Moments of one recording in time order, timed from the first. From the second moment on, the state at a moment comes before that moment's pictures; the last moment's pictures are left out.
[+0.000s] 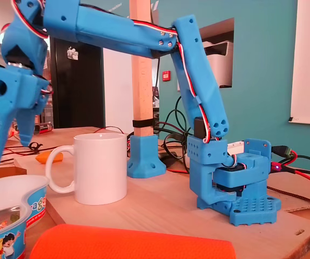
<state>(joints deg) 22.1 69.2 55.9 85.8 96.7</state>
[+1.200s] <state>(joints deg) 18.5 37.3 19.3 83.8 91.1</state>
